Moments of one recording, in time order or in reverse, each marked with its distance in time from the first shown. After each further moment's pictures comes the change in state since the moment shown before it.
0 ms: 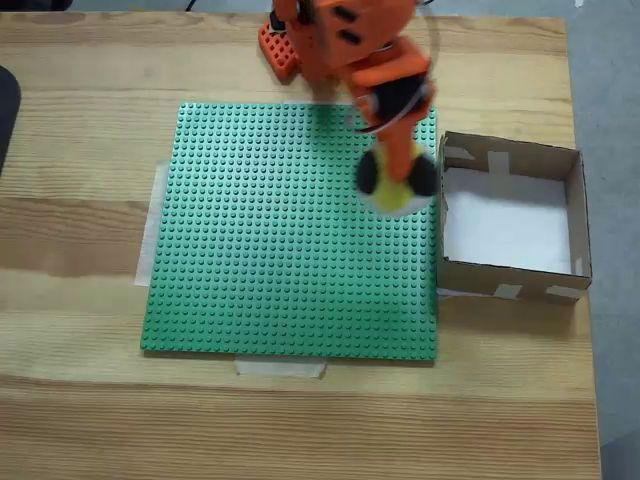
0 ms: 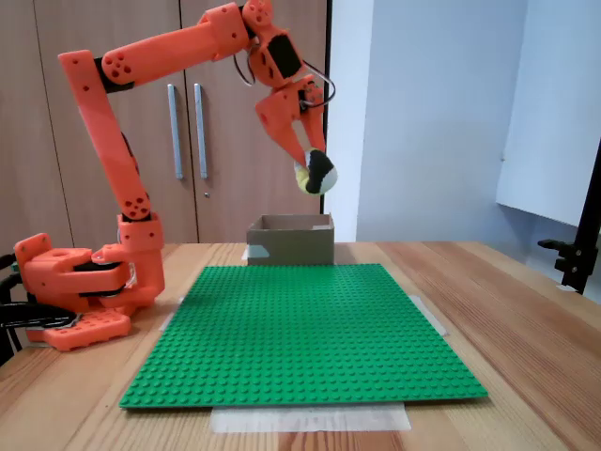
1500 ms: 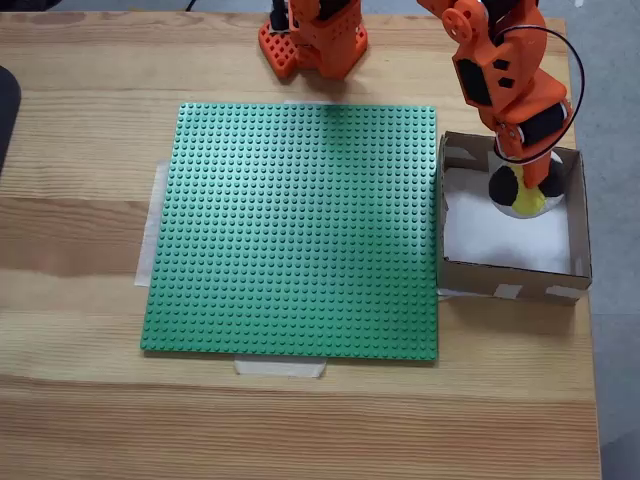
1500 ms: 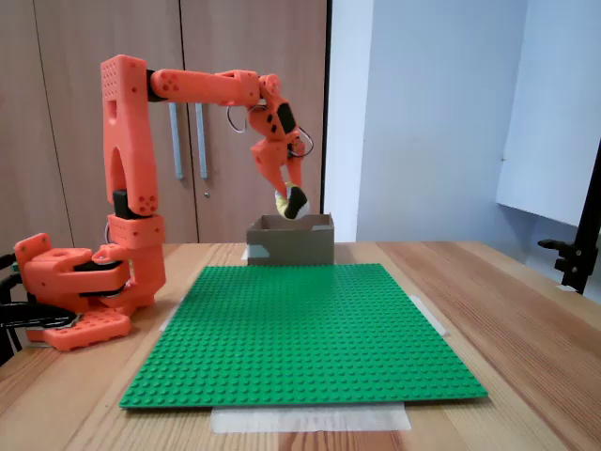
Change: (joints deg) arm -20.3 -16.9 1.3 -14.9 14.0
